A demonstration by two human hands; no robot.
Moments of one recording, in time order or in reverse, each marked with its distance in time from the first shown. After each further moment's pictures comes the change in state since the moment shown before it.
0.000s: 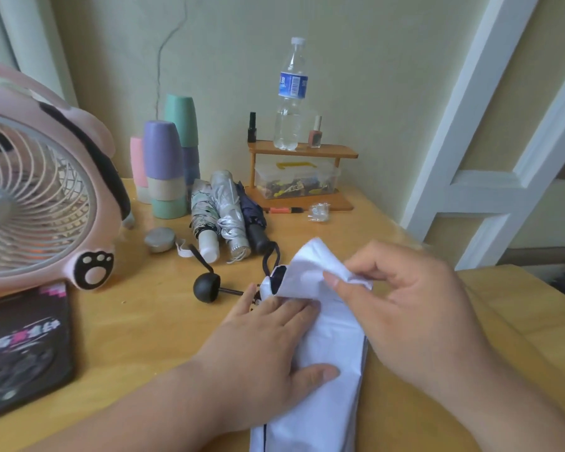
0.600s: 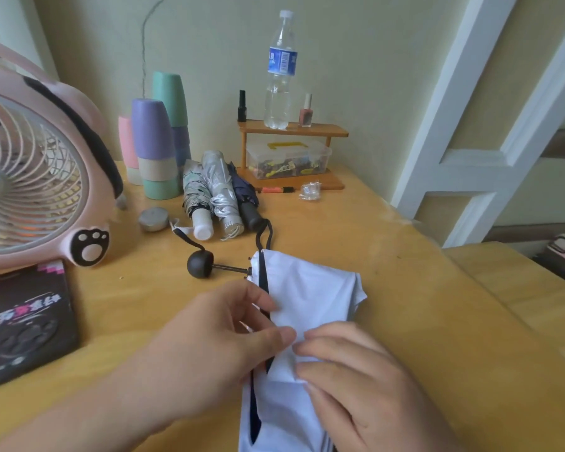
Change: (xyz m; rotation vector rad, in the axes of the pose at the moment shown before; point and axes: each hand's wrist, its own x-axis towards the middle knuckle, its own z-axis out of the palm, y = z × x) left_hand -0.060 0.011 -0.035 -1.222 0.124 -0.403; right_hand -0.095 0.014 0.032 -0.174 -0.109 -0.384
